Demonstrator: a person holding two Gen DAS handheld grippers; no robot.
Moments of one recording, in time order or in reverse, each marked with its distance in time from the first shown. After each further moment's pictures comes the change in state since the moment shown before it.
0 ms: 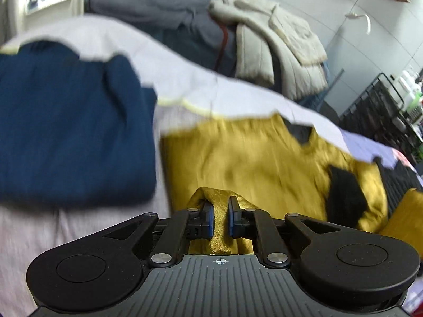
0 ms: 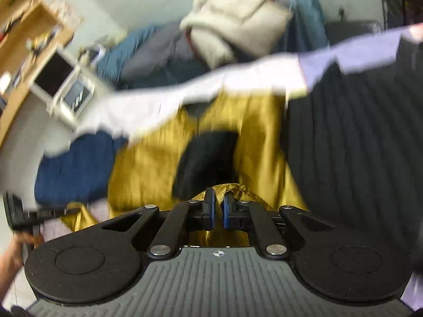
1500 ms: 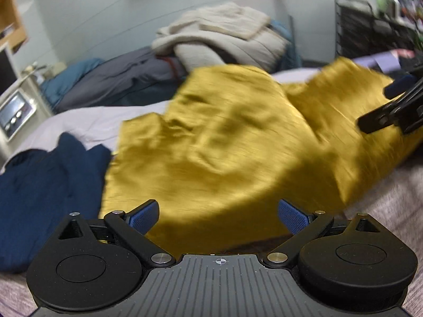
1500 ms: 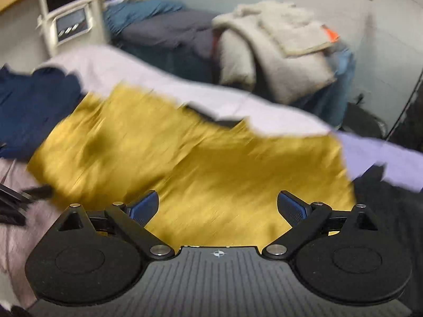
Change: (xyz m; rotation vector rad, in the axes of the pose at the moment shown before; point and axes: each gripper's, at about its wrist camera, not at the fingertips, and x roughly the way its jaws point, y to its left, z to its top) left arm 0.060 -0.162 -0.099 0.527 -0.122 0.231; right arm 0.133 0.109 -0.011 -0.513 -0.002 -0.261
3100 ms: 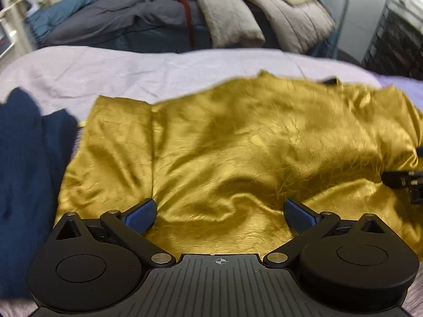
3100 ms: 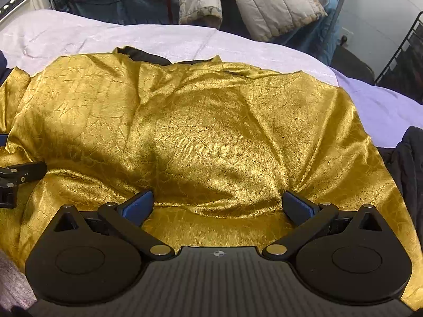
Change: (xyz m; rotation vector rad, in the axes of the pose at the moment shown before) left arm 0.135 0.072 0.060 -0.257 0.200 -0.090; right arm 0.147 -0.034 0.027 0.121 0.231 -0.143
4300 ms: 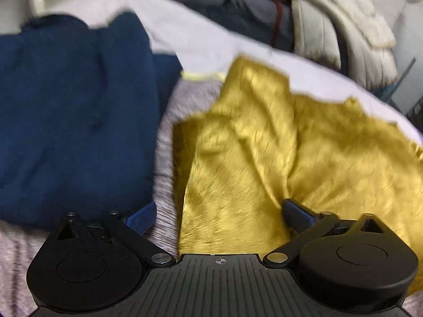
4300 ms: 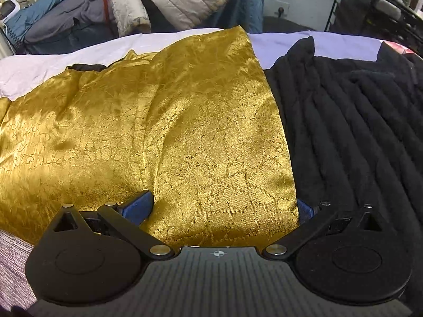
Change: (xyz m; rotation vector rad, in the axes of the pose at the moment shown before) left arm -0.034 0.095 -0.045 -0.322 -0.004 0.084; right arm -0.064 -0.077 -0.086 0.266 -0.014 -0.073
